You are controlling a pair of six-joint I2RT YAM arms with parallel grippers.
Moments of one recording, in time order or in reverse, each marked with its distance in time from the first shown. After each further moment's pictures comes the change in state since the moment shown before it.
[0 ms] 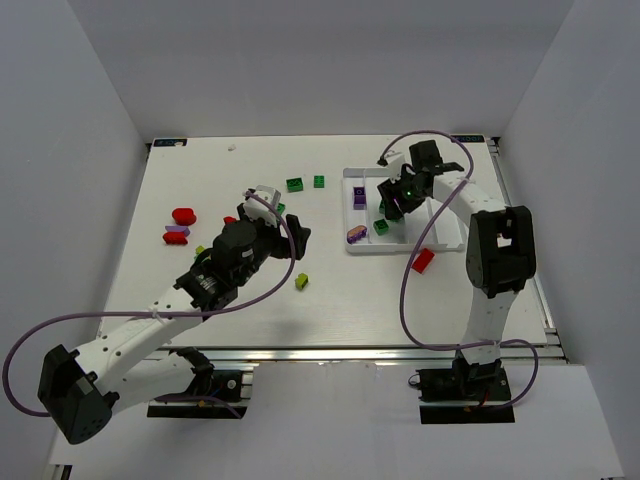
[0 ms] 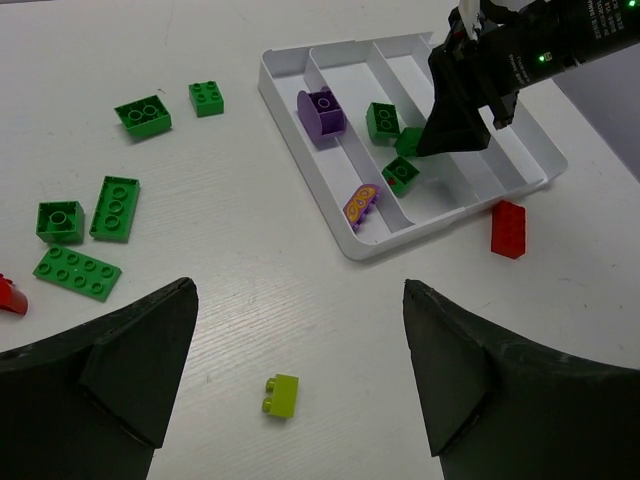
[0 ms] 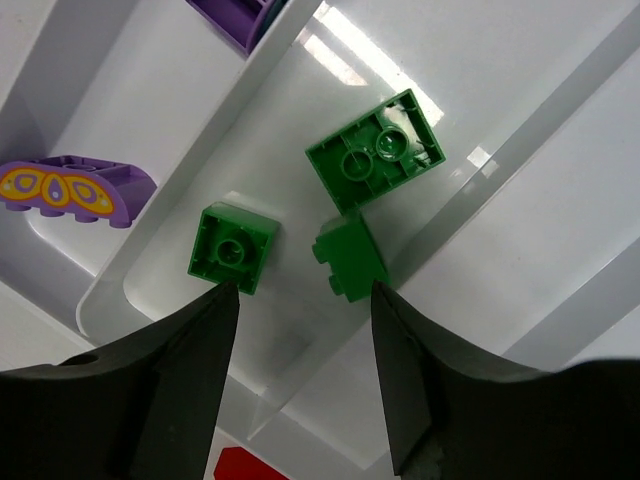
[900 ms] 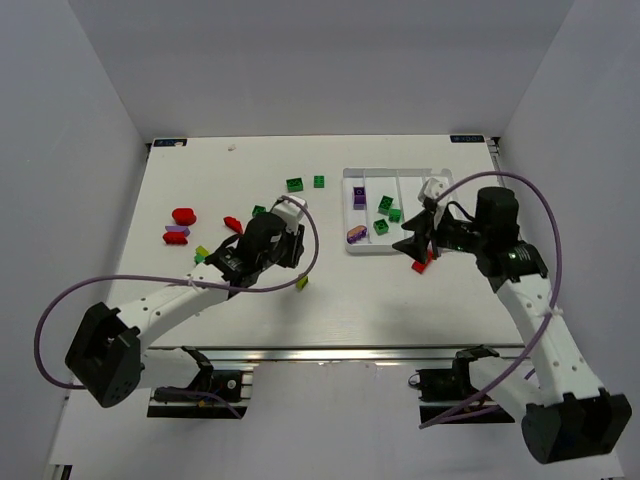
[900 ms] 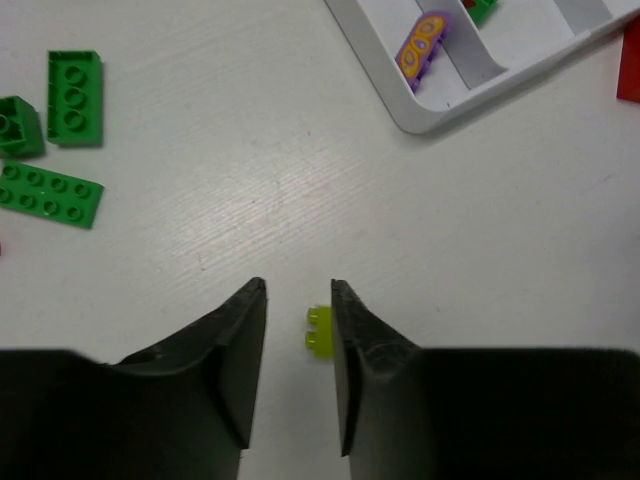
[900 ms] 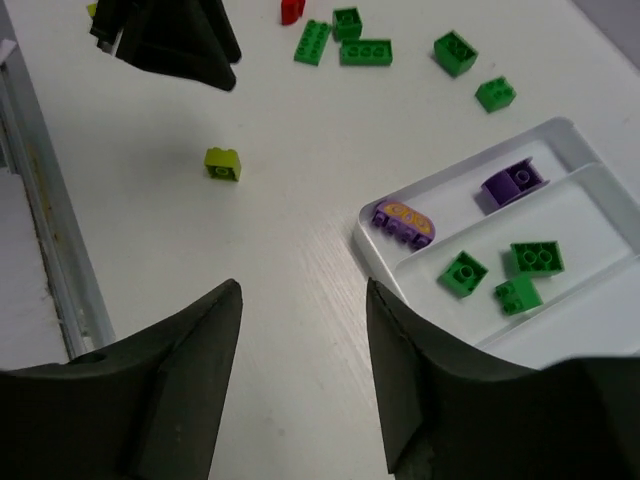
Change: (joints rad) left arm 0.048 0.241 0.035 -0.121 0.108 0.109; right arm -0.030 -0.955 -0.548 0.076 -0.523 -0.050
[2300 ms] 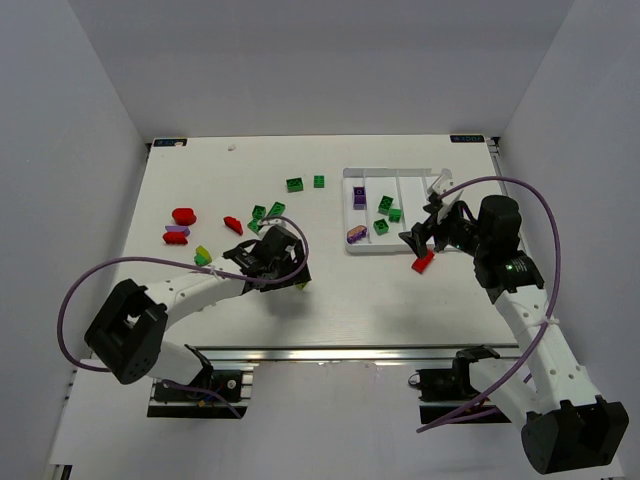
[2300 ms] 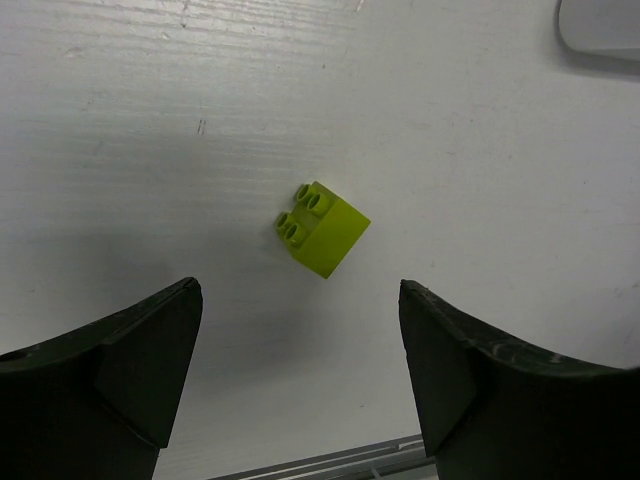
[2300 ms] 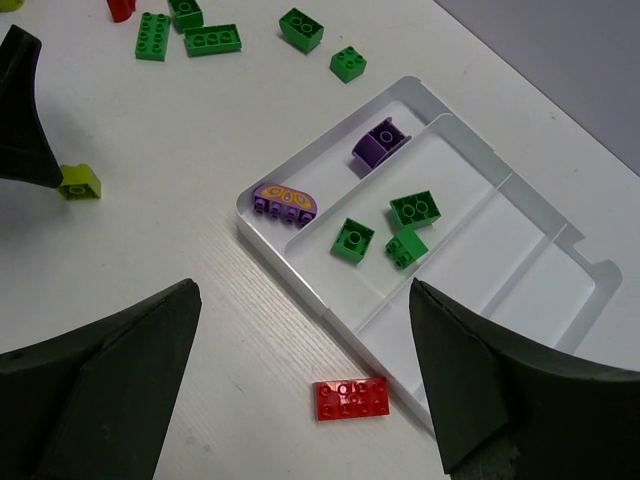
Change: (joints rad) left arm -0.011 0.164 0.007 -0.276 -0.023 -0.669; right arm -0.023 -0.118 -0.148 0.240 0.263 0.090
